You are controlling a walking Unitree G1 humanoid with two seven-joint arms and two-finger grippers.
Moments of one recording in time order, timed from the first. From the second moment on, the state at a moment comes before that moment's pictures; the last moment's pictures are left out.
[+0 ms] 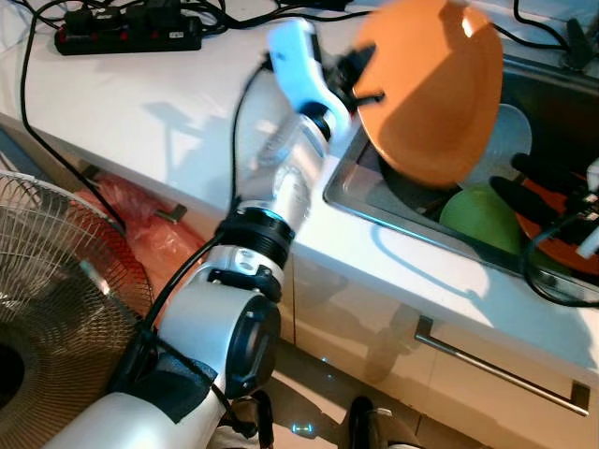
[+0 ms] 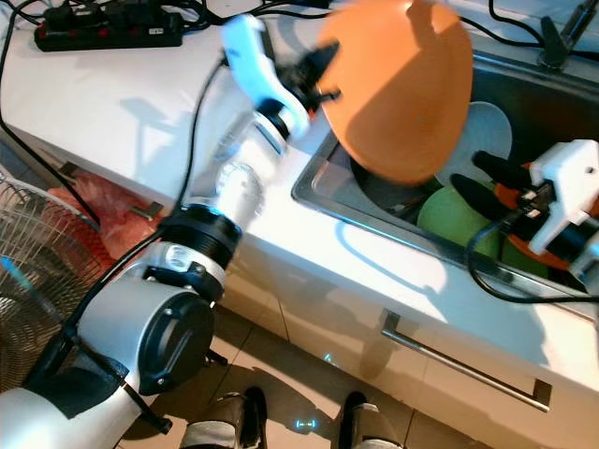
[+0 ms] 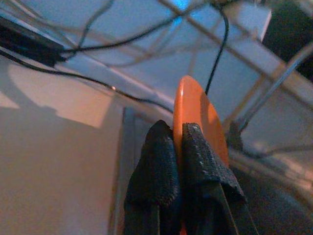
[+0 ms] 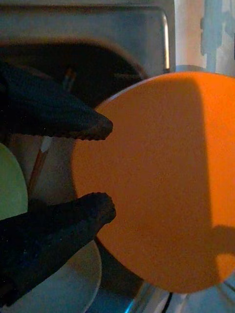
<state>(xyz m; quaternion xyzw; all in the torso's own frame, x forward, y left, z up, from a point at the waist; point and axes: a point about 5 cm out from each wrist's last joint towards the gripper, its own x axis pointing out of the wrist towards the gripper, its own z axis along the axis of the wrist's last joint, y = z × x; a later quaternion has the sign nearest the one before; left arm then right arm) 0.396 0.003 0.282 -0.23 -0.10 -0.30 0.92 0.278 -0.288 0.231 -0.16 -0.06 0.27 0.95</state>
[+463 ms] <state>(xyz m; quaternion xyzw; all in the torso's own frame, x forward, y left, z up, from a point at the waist) 0.392 -0.016 0.262 -0.14 -0.07 -0.32 0.93 0.273 -0.288 0.231 -0.16 -0.06 0.27 0.95</state>
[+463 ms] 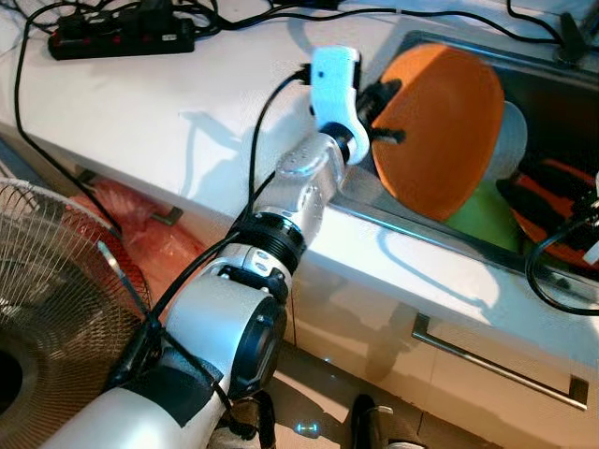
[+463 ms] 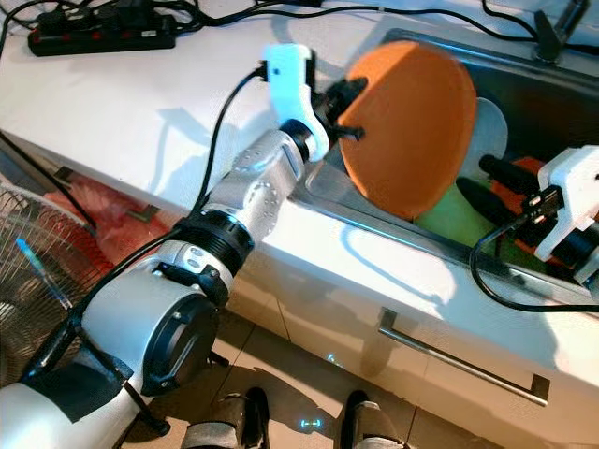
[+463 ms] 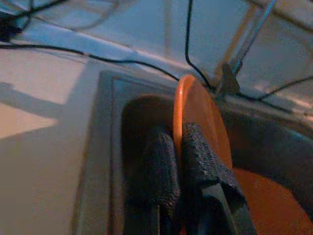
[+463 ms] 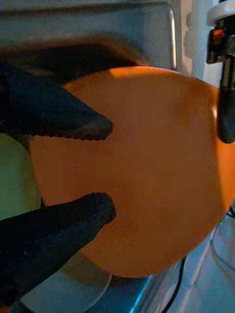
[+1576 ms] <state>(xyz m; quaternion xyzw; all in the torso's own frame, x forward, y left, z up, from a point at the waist) 0.391 -0.018 0.259 -0.06 -0.09 -0.30 0.95 0.278 -0.273 0.227 -0.12 -0.09 0.26 0.95</state>
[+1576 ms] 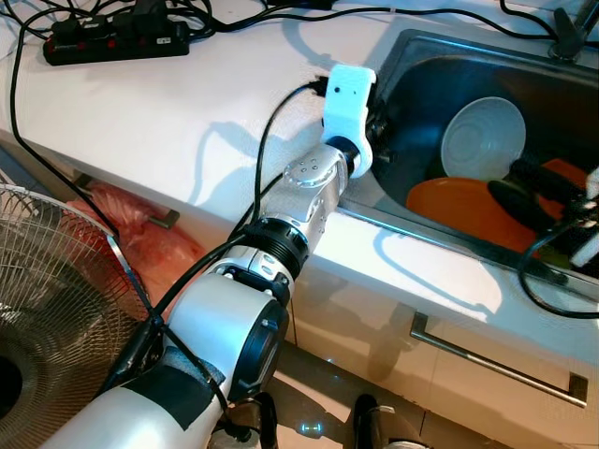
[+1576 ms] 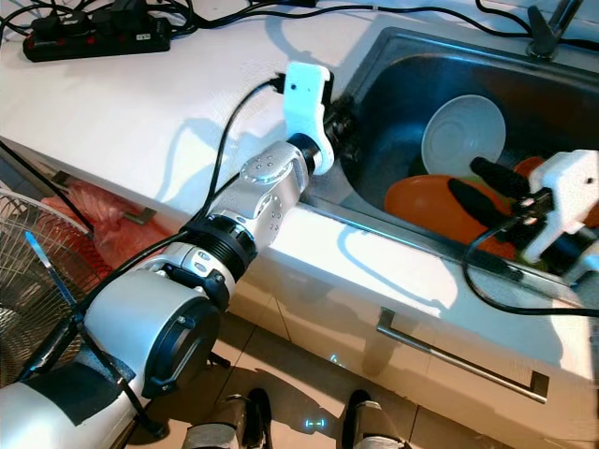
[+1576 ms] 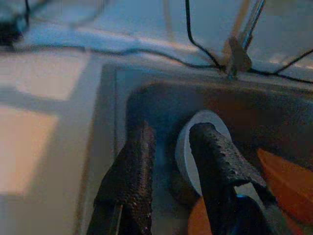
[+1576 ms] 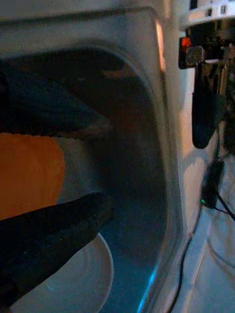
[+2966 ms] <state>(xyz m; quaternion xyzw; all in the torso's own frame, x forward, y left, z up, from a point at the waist) 0.348 0.121 0.217 0.01 -0.24 -0.03 0.97 0.316 -0.210 0.216 0.00 -0.22 0.01 0.97</state>
